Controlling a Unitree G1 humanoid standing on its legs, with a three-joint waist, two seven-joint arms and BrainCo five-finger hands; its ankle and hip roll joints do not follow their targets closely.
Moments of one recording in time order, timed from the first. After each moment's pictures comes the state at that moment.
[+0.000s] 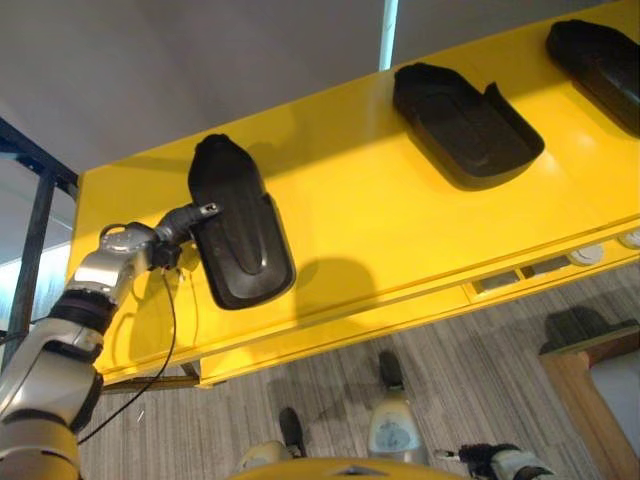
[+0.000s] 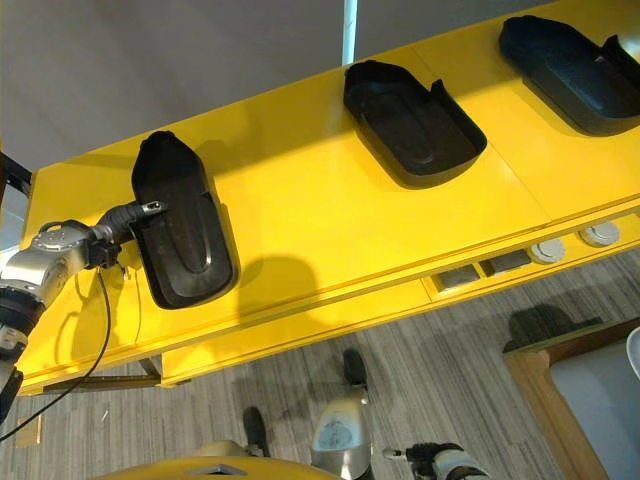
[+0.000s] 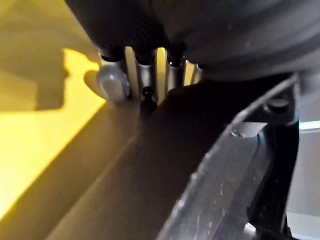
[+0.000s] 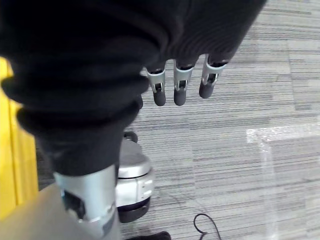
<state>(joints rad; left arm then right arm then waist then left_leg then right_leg) -0.72 0.75 -0.42 0.62 -0.60 0.25 -0.44 -0.08 -0.46 0.32 1.15 0.12 0.22 0.13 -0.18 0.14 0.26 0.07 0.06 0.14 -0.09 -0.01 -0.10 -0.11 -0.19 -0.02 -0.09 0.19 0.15</state>
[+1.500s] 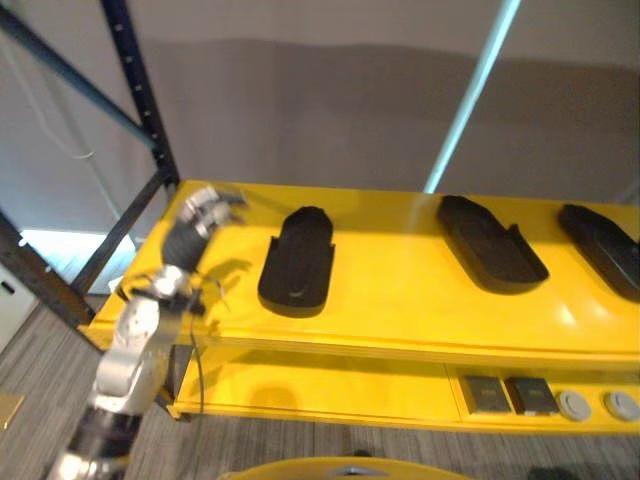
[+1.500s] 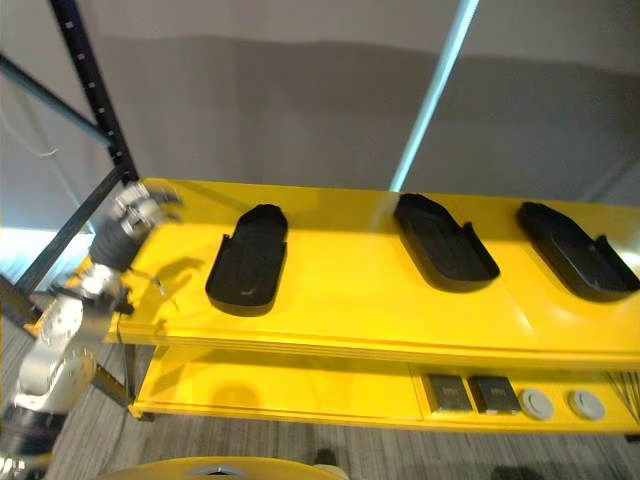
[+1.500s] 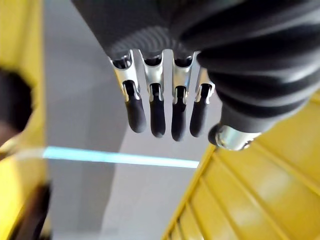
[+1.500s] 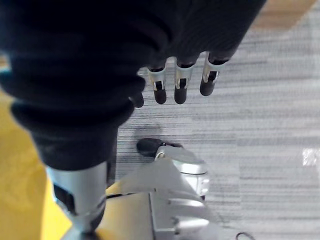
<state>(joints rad) 0.03 0.50 -0.19 -0.21 -0.85 -0.03 -0.49 0.03 -0.27 0.25 1.26 0.15 0.18 0.09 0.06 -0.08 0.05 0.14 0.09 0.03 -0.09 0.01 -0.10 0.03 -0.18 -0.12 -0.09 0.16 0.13</state>
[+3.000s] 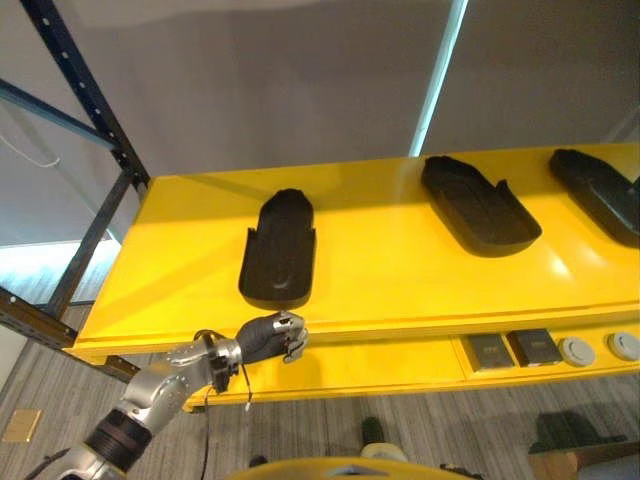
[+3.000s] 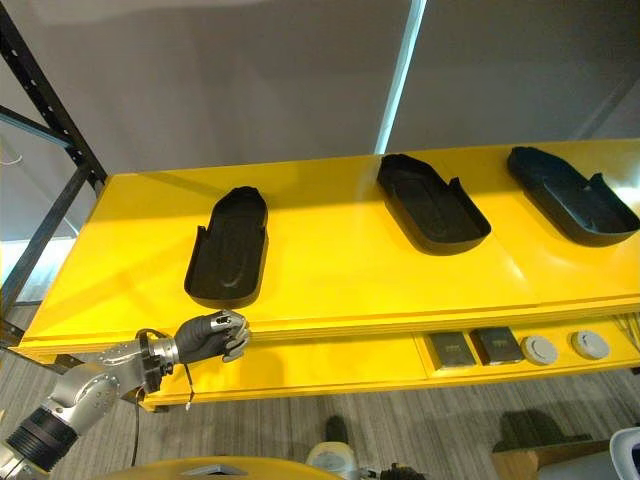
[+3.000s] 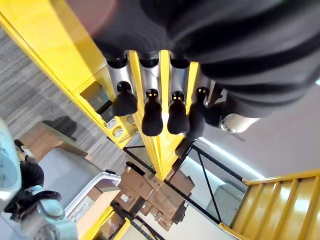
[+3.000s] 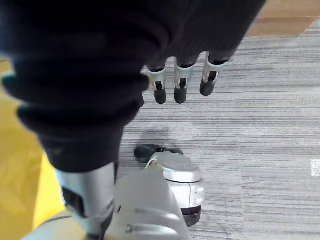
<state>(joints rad) -0.08 0.56 -0.45 0.02 -0.87 0.30 -0.66 0.05 -0.33 0.31 1.15 0.16 0.09 -0.03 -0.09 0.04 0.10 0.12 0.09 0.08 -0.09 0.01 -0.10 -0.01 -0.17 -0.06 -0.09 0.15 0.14</state>
